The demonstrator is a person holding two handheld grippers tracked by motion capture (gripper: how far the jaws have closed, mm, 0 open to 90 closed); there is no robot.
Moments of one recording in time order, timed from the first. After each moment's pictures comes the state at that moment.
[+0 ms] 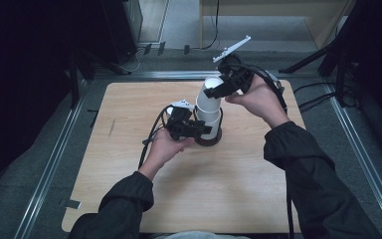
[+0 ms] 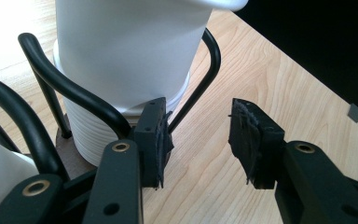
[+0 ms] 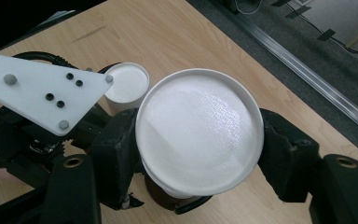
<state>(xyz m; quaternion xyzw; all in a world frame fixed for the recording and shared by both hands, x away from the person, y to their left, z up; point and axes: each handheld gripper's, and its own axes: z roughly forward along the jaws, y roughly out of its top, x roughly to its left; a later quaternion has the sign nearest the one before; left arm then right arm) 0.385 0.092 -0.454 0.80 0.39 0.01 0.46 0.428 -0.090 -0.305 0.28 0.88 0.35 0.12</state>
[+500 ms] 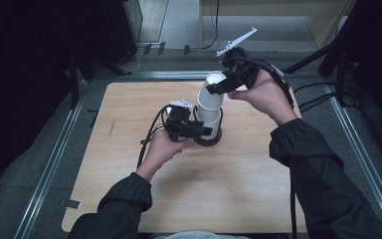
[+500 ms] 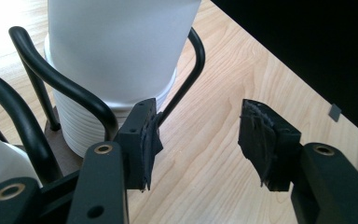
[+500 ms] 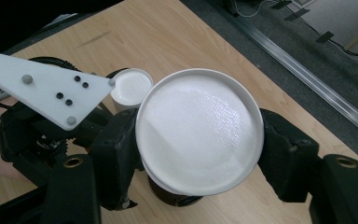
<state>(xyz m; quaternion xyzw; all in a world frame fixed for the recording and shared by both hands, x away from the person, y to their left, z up) 0.379 0.096 -0.445 0.80 0.39 -0.01 0.46 0.422 -0.098 -0.285 0.28 0.88 0.35 0.12</state>
